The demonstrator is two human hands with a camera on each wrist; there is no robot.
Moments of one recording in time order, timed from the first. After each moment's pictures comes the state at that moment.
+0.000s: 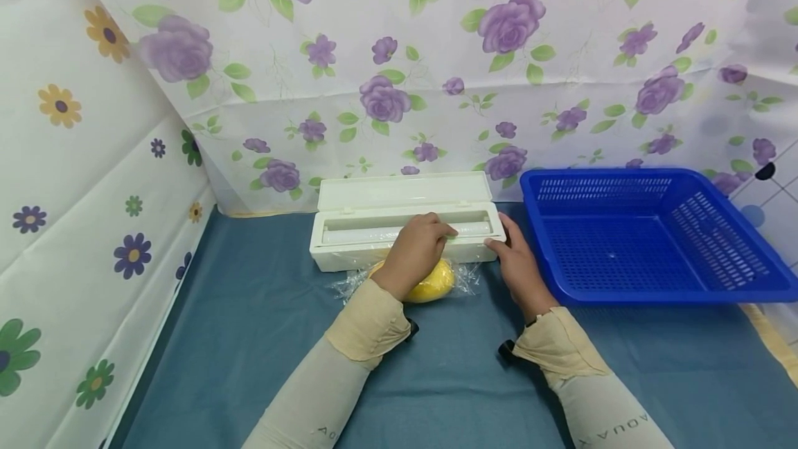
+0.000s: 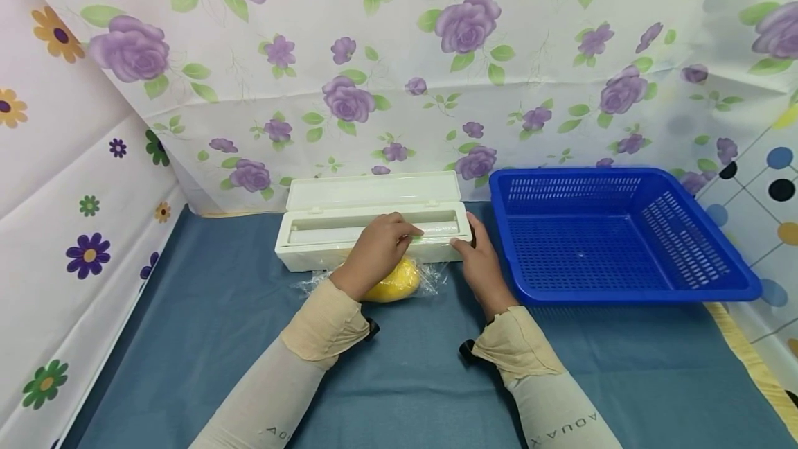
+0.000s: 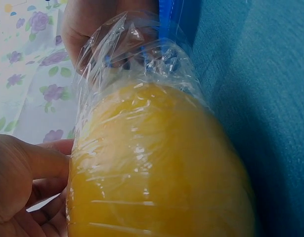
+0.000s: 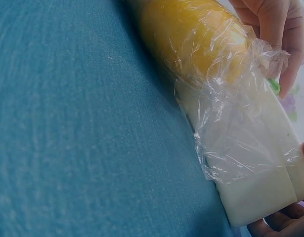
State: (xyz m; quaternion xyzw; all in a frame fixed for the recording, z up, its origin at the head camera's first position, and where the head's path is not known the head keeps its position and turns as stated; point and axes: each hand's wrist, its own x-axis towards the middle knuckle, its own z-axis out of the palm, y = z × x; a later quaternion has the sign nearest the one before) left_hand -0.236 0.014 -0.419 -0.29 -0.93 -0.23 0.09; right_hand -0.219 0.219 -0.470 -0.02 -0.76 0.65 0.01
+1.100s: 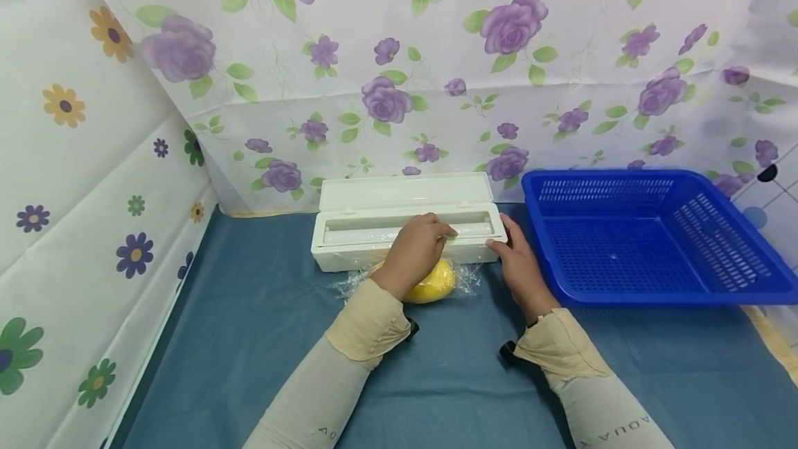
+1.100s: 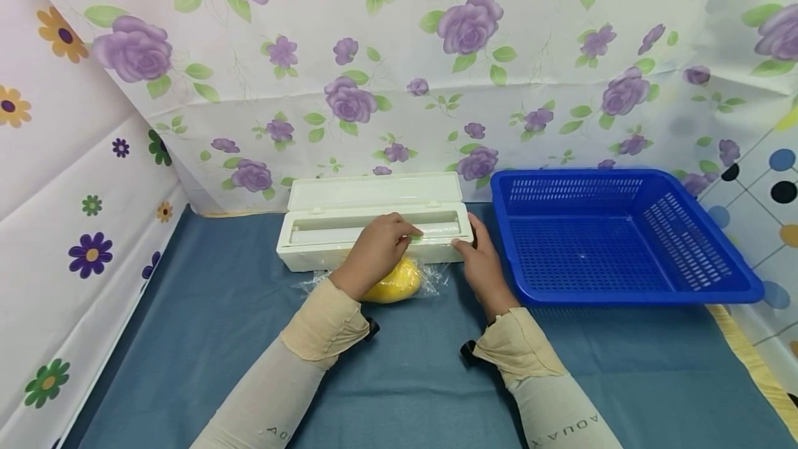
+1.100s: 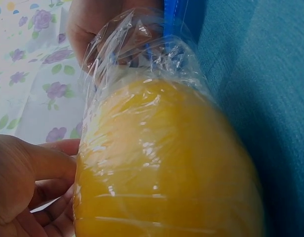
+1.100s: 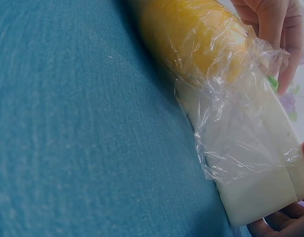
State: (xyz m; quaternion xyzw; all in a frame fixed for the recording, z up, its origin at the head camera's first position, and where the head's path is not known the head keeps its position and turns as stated) left_hand -0.237 0.013 -0.417 -0.28 -0.93 -0.23 0.08; right_hand -0.220 0.220 -0.471 -0.02 -0.76 0.65 0.01
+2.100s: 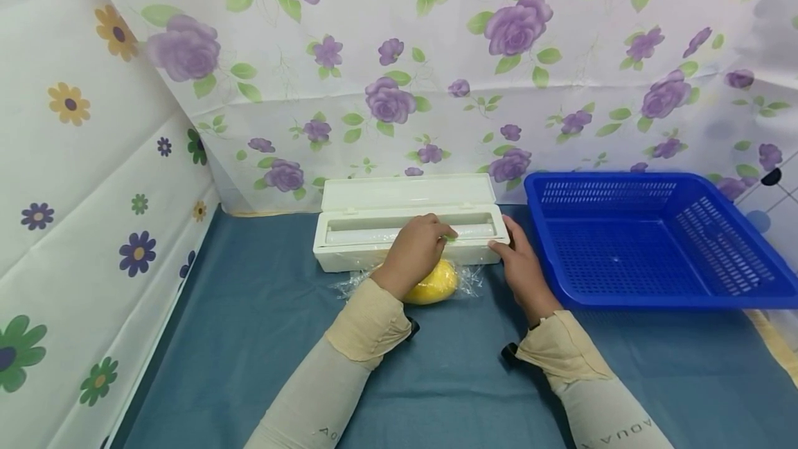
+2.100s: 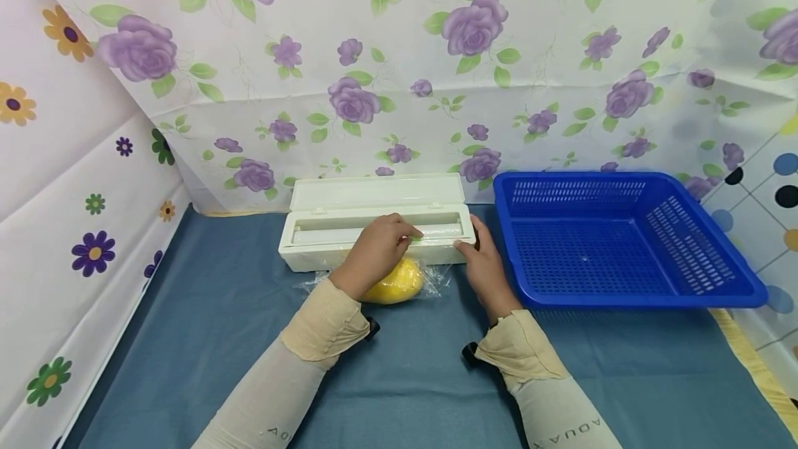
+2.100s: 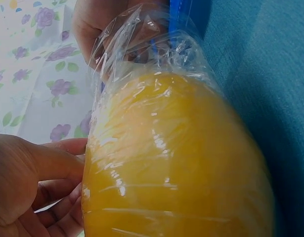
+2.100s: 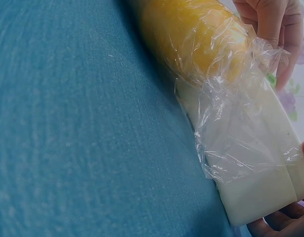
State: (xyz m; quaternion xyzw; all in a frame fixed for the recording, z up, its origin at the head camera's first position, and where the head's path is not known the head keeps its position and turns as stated) left_hand -0.235 0.009 -0.413 -0.27 -0.93 -0.22 0.06; right_hand -0.219 0.219 -0.471 -0.02 -0.76 0.65 0.02
